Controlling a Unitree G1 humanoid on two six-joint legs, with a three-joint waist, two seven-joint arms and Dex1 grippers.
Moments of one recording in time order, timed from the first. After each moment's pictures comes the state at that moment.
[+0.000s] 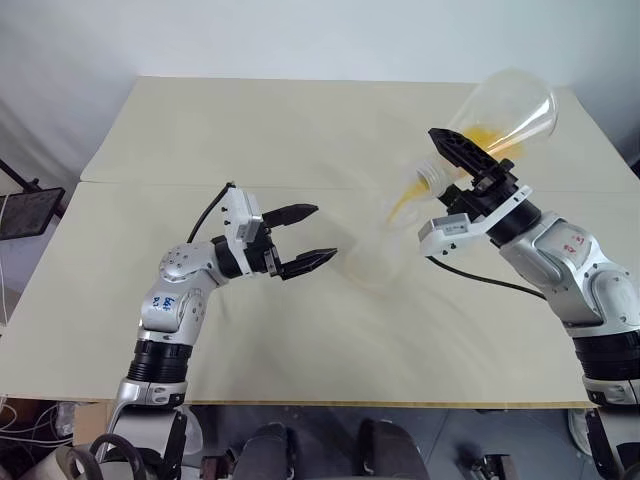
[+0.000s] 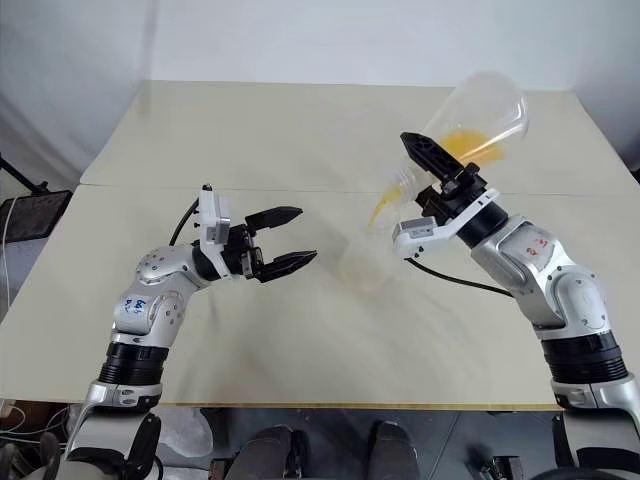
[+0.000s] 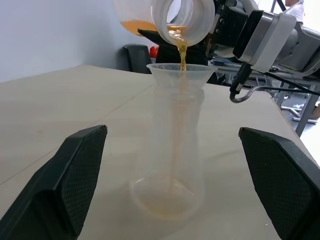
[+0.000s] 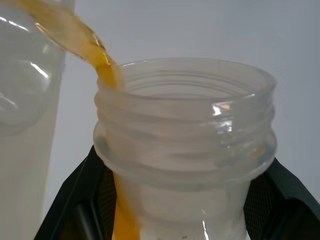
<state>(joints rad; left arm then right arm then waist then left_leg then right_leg) -0.54 0.36 0.02 0.05 -0.47 0.24 -0.98 -0.56 -0.78 0.05 -0.03 -0.84 -0.51 0.03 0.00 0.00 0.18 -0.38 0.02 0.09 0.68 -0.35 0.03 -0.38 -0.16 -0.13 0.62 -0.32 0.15</state>
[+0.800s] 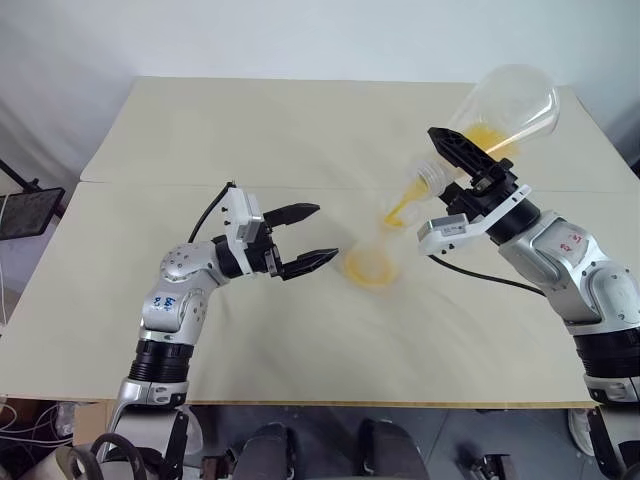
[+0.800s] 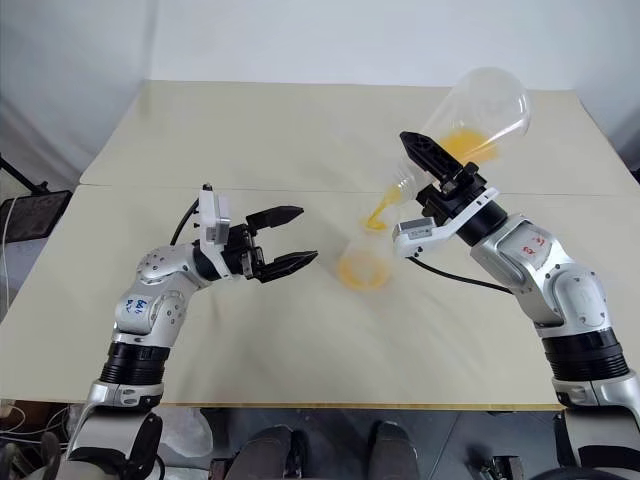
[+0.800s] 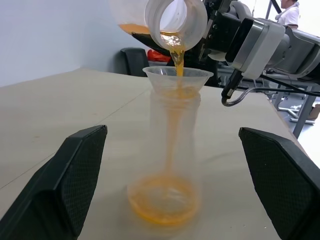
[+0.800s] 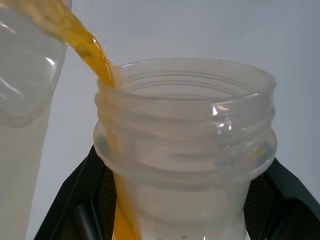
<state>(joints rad) -0.54 0.35 0.02 0.05 -0.47 0.23 -1.00 -0.57 -0.79 0.07 -0.01 -0.88 -0.51 -0.01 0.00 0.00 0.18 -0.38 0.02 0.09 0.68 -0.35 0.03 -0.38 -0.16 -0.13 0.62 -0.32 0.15</state>
